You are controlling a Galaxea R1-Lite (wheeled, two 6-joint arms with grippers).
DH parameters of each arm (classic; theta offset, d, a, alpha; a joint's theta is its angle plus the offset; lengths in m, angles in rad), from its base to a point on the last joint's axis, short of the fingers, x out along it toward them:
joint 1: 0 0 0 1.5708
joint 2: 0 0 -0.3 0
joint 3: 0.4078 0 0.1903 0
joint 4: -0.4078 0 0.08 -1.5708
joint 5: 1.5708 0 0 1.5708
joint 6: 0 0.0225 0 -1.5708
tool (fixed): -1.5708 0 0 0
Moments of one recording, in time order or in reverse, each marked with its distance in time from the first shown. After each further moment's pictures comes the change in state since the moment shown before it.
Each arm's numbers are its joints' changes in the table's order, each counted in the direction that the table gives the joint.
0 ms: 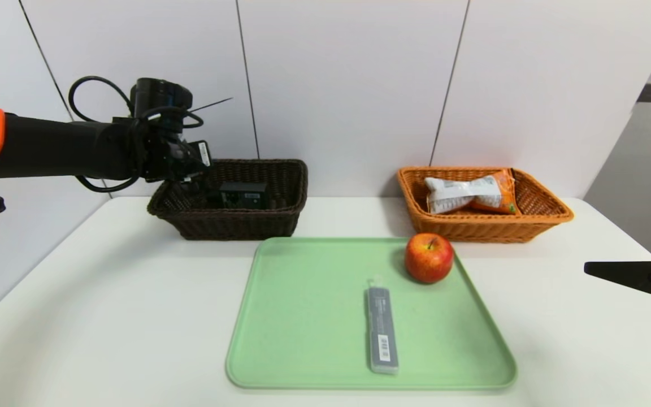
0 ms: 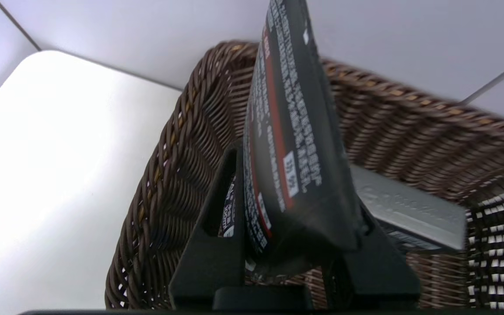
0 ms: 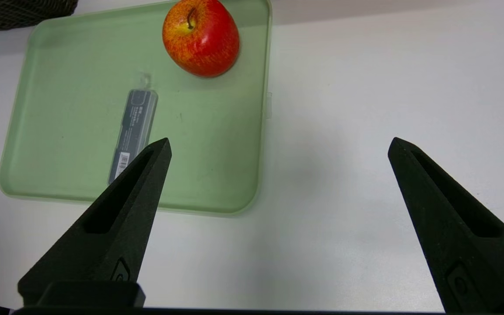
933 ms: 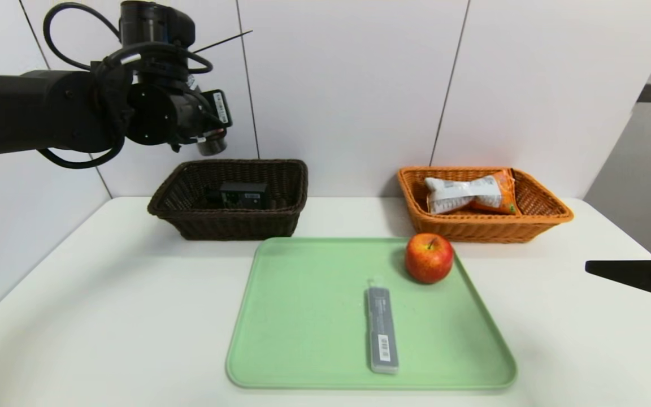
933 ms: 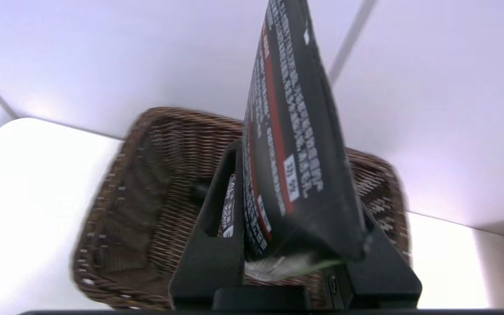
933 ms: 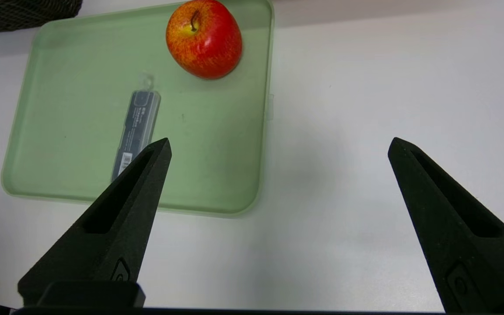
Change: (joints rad) left arm -0.170 0.152 0.056 -0.004 0.090 0.017; right arm 0.001 0.006 0.003 0.000 0.000 -0.002
